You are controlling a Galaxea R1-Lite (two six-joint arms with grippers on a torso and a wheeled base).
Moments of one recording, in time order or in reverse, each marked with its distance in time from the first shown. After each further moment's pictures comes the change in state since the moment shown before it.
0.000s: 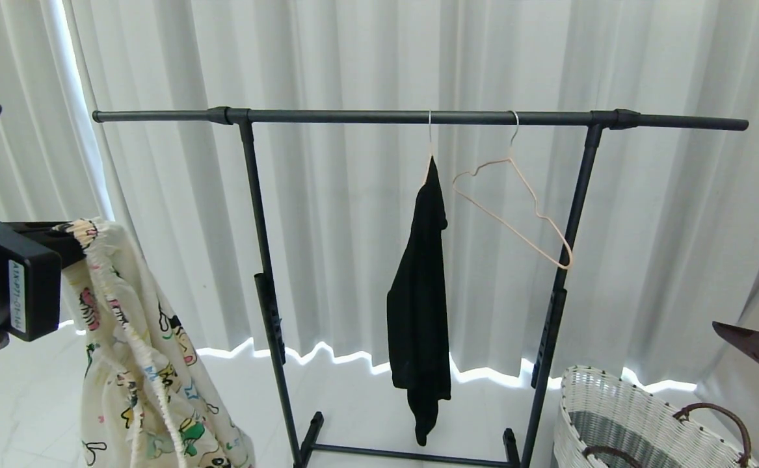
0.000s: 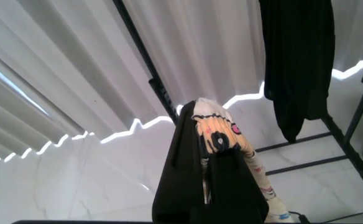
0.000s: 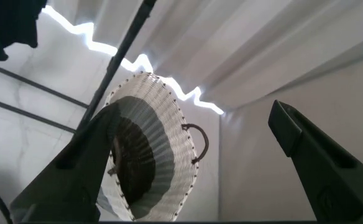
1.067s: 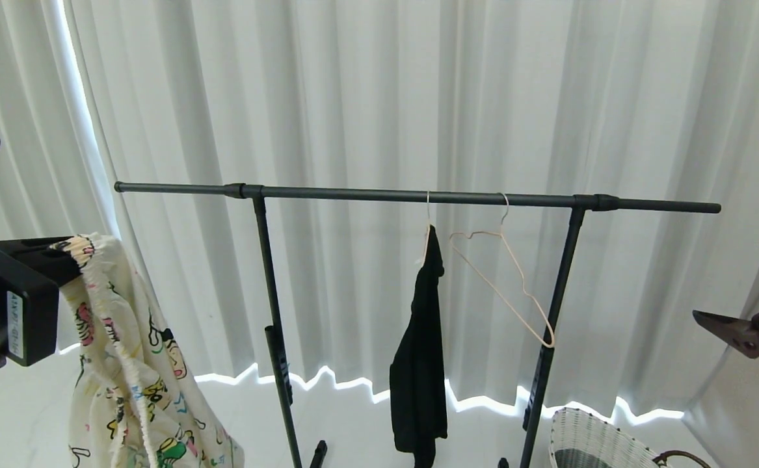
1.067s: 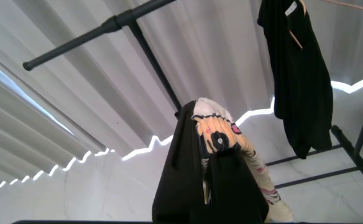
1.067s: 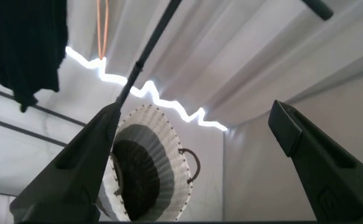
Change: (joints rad) left arm 0.001 -0.041 0.091 -0.074 0.001 0.072; right arm 0.000 0.025 0.003 -0.052 0.065 0.063
